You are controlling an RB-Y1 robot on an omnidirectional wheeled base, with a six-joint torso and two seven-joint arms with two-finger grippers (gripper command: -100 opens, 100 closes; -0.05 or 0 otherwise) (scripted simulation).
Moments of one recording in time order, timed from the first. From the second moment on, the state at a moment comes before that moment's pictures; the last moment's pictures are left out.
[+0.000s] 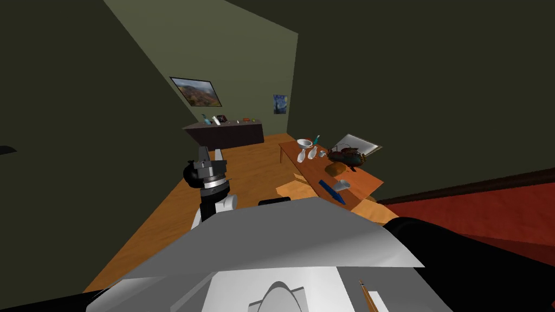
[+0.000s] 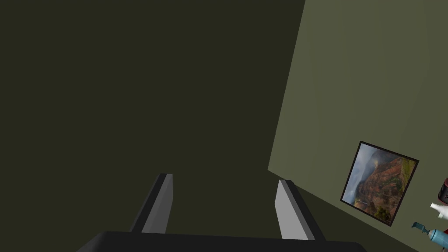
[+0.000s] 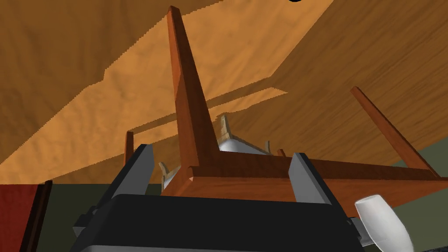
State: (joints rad) left arm 0.49 -0.03 -0.01 -2.28 -0.11 -0.56 0.11; right arm 1.19 -0.67 0.24 -1.53 -0.48 -0.17 0.71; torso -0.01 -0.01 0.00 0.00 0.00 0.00
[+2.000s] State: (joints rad) left arm 0.49 -0.03 -0.01 -2.28 -0.11 -0.56 0.11; right arm 1.12 -0.90 0.37 -1.29 -0.45 -0.12 0.79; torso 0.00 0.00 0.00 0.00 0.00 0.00
